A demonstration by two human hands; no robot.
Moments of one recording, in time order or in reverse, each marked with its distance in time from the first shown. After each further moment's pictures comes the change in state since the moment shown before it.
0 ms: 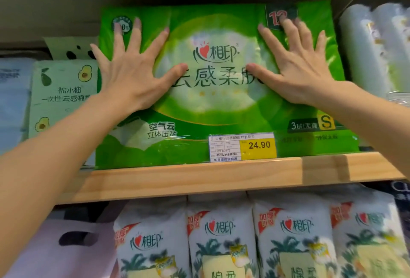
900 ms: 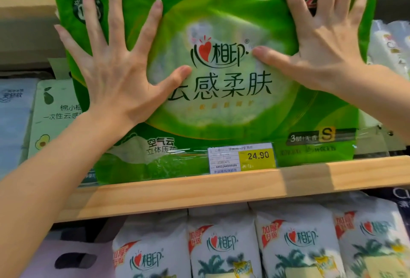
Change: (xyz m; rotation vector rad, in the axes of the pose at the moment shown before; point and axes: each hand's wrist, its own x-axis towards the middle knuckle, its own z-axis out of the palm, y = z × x) left_hand -0.019 0.018 -0.037 0.022 0.423 0.069; right_hand -0.002 -0.002 -0.058 -0.041 0.369 -0.008
